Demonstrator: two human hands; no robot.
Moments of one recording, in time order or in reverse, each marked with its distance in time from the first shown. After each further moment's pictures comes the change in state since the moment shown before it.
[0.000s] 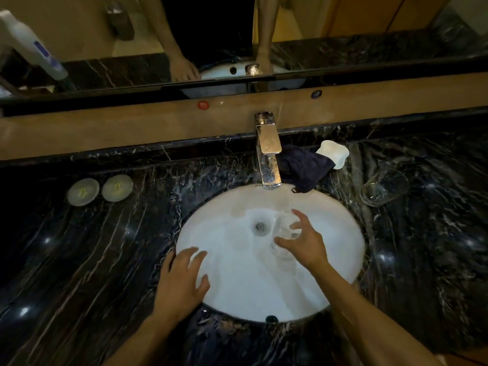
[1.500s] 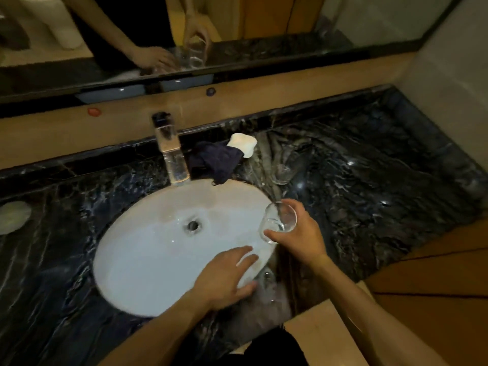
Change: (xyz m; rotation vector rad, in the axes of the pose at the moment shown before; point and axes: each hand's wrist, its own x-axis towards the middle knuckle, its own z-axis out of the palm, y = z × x) left_hand 0.032 0.214 0.027 -0.151 -0.178 0.741; right_hand -0.081 0.044 -0.145 -0.033 0.281 -0.104
